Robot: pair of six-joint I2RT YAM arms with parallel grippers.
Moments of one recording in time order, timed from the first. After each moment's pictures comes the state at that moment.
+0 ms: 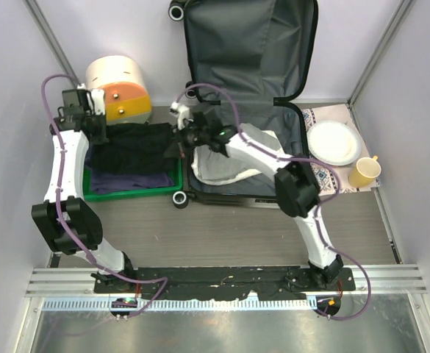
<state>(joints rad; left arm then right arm) 0.14 1.59 1.63 -0.83 0.01 0.16 0.71 2.17 1.91 -0.21 -0.62 0.27</state>
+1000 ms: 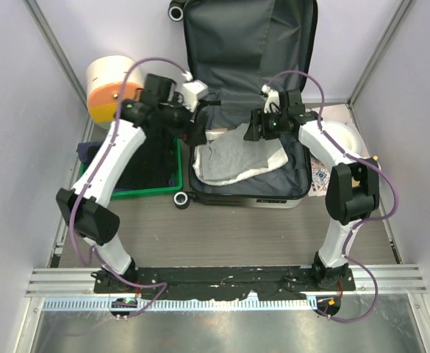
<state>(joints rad) -0.36 1.69 1.90 -0.94 0.42 0.25 0.25 1.85 1.58 -0.44 -0.47 0.12</state>
